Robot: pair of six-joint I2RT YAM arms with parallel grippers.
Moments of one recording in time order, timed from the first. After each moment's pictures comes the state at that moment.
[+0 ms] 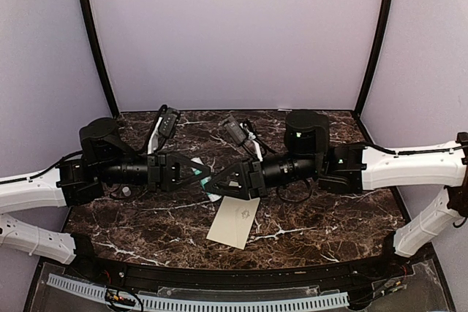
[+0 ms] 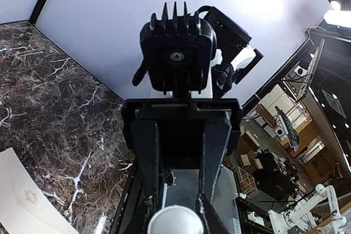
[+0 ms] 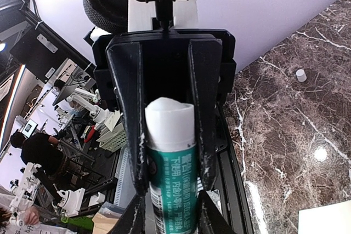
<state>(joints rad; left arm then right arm) -0.96 0.99 0.73 0.21 0.54 -0.68 1.16 1.43 1.05 0.21 -0.59 0.63</state>
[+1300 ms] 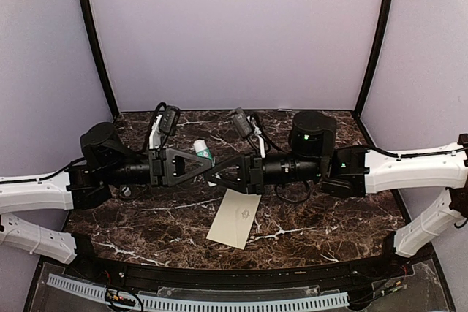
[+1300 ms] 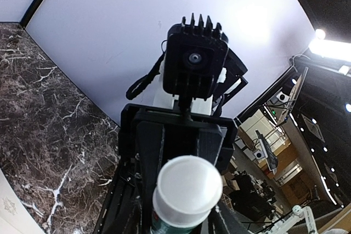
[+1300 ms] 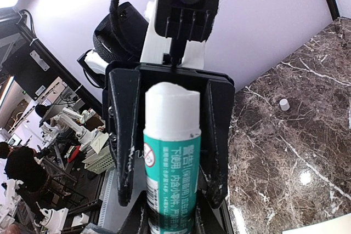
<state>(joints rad) -0.96 1.04 0.67 0.44 0.54 -0.85 1.18 1.41 1.01 0.30 -0.45 0.60</state>
